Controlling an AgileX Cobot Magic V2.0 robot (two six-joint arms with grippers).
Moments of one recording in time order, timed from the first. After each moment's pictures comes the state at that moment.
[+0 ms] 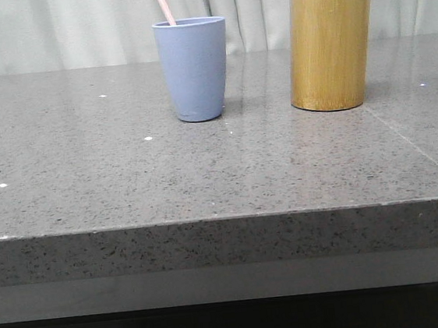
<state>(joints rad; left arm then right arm) -0.04 0.00 0.00 -0.13 0.06 0.06 0.28 0.58 -0.84 0.22 0.73 -0.14</state>
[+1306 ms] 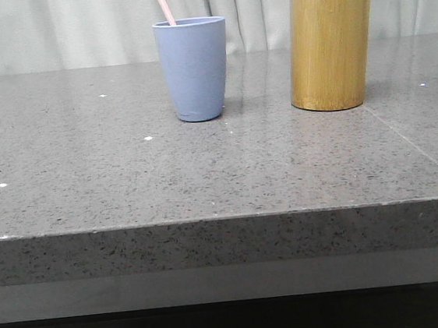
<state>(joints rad) -0.11 0.00 0.00 -0.06 0.04 -0.02 0.28 0.58 -0.84 0.22 0.73 -0.14</state>
